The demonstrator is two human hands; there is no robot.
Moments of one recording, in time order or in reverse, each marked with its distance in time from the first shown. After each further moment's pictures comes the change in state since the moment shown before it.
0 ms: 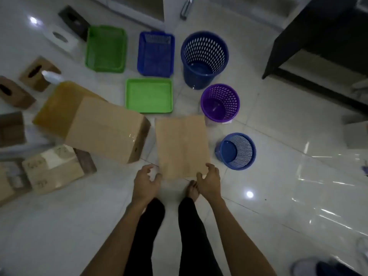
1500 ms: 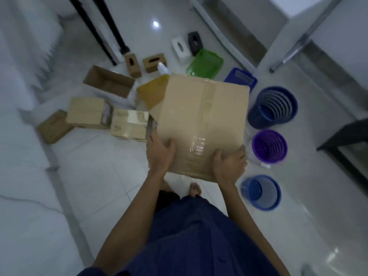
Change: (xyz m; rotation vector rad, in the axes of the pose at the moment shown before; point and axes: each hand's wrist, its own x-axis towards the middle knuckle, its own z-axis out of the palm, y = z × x) left_hand -0.164 0.018 -0.158 -0.171 0.760 -0.015; right_hand -0.178 -0.165 -0.031 -0.099 0.240 -0.414
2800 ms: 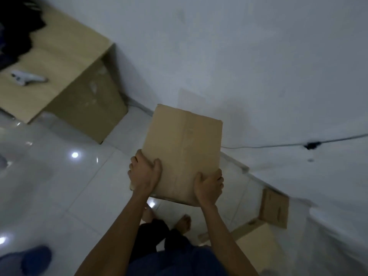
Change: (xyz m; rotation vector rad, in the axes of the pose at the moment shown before) left_hand -0.049 -0.279 -0.249 -0.776 1.580 -2.010; right_hand -0.463 -0.272 0.398 -0.952 -1.401 -2.192
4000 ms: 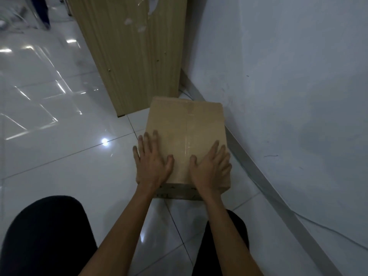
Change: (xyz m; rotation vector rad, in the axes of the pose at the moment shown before) left_hand 0.354 -0.323 0.410 0.120 0.511 0.049; right_hand 0.301 -0.002 0.549 -0.207 -0.031 -0.870
